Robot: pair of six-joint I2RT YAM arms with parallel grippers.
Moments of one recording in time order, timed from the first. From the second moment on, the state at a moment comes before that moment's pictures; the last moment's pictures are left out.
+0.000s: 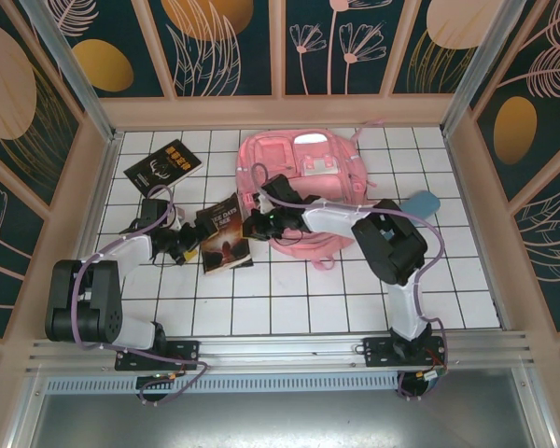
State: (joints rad) left arm -0.03 1.44 0.63 -0.25 0.57 -0.69; right arm 0.76 2.01 1.30 -0.13 -0.61 0.81
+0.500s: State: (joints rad) left arm -0.03 1.47 0.62 -0.06 0.78 -0.76; right arm 0.69 2.00 1.20 0.08 -0.80 0.92
